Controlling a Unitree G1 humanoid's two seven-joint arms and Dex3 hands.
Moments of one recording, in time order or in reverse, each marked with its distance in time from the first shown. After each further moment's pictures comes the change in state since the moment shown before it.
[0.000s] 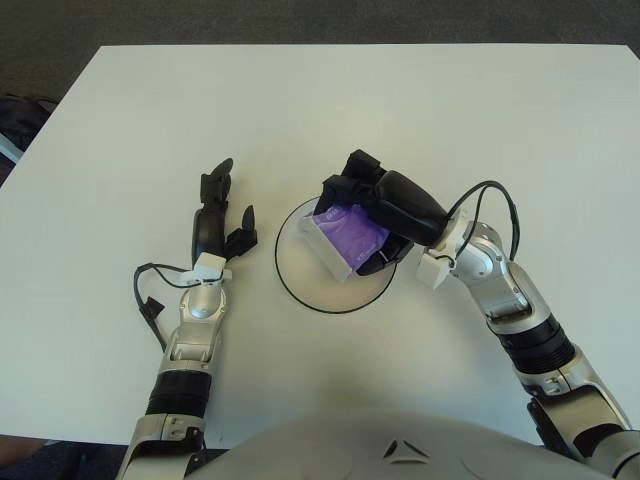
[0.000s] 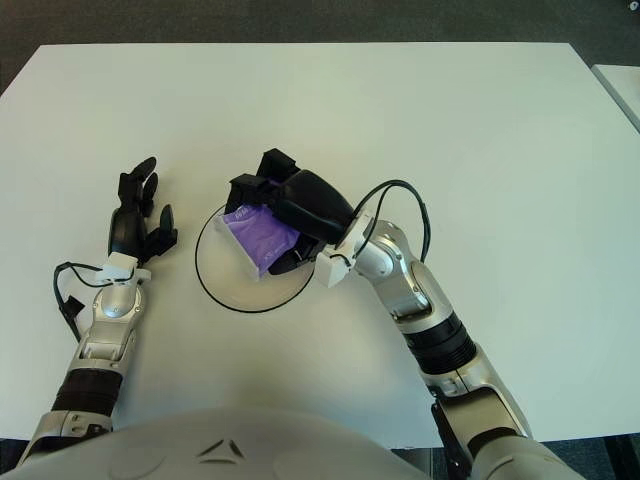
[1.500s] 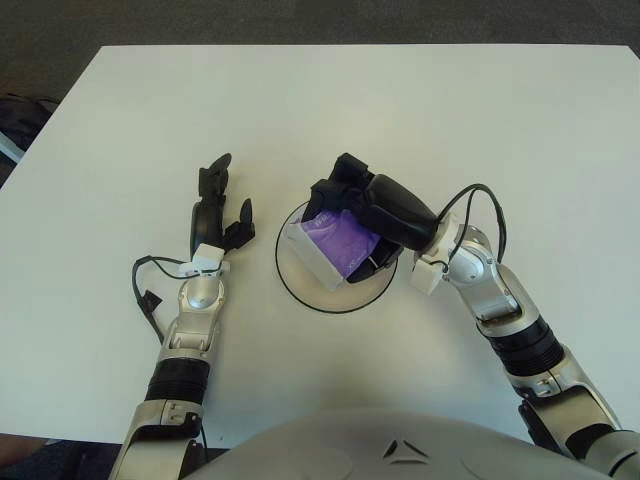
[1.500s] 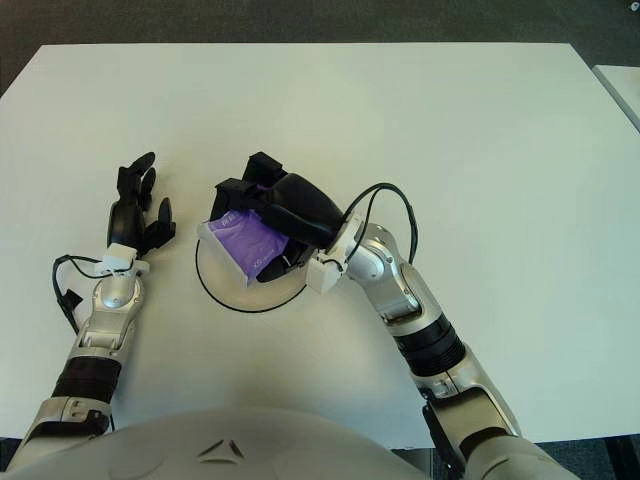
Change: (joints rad) left arm -0.057 0.023 0.007 0.066 -0.024 -0.009 0.003; right arm 0.001 0.048 0.028 0.001 0.014 -0.028 -0.004
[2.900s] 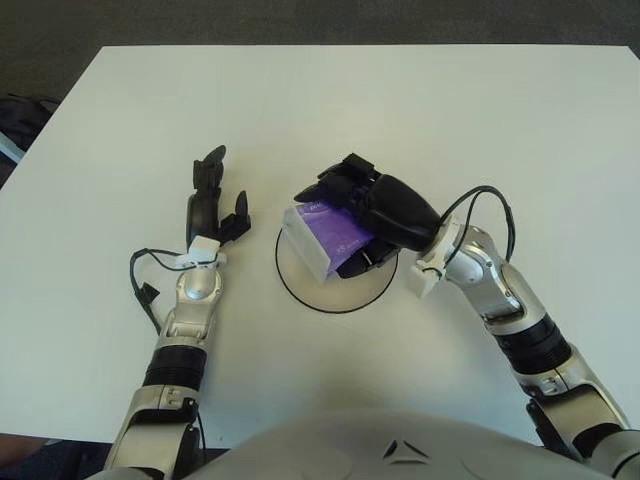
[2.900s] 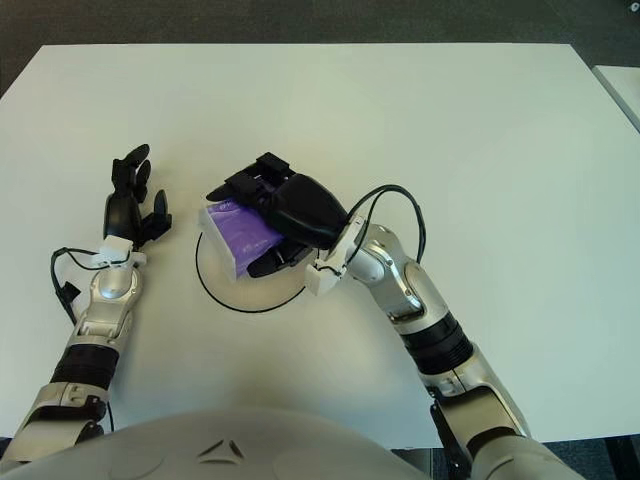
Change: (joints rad) left arm -0.066 0.037 -0.001 0.087 -0.009 -0.067 0.023; right arm -0.008 -0.070 -0.003 0.029 -0.177 -0.047 -0.058
